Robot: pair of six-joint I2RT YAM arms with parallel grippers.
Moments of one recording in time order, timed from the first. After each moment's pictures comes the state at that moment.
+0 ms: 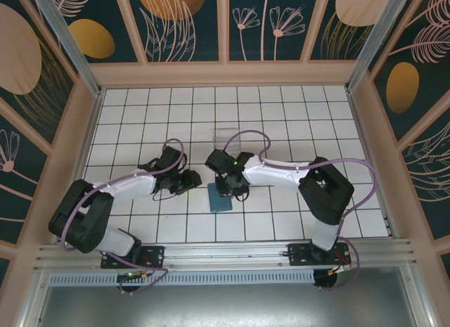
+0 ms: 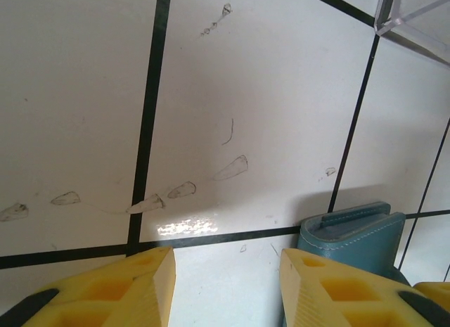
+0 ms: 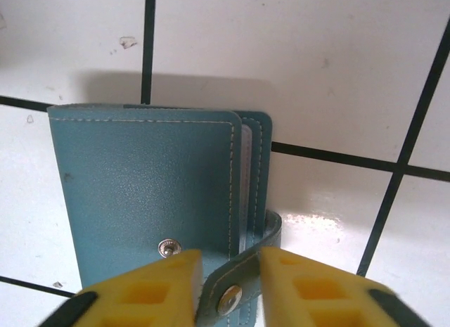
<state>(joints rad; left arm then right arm) -0.51 1.46 0.65 -0.27 0.30 -0.85 0.99 1.79 1.20 -0.74 0.01 0.79</state>
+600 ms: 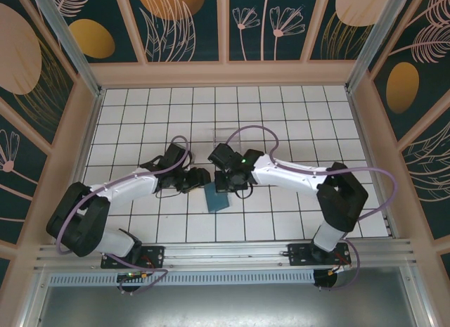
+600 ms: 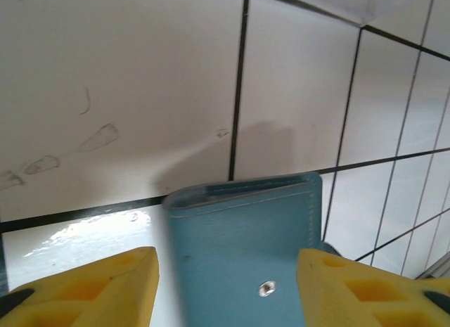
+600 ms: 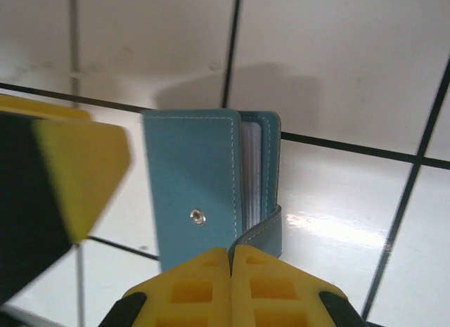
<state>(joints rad) -0.56 1.43 0.70 -0.27 0.39 -0.85 0.99 1.66 1.20 -0.71 -0.05 0.82</state>
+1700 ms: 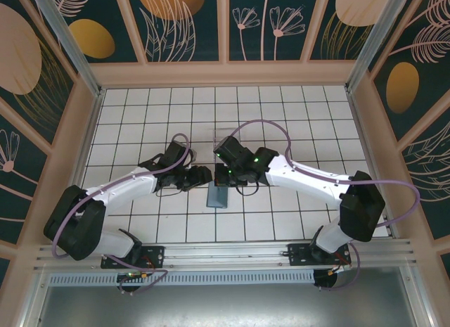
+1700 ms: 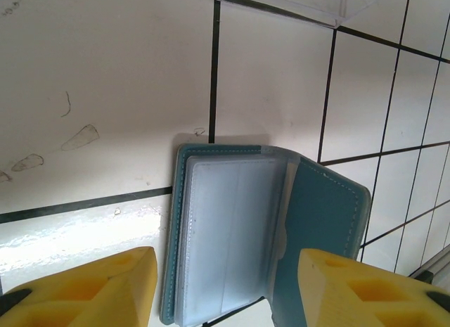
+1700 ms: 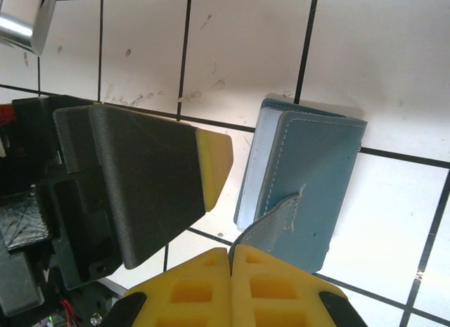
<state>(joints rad) -0.59 1.40 0.74 -0.32 0.37 -0.84 0.99 1.54 1.20 -0.67 -0.07 0.86</state>
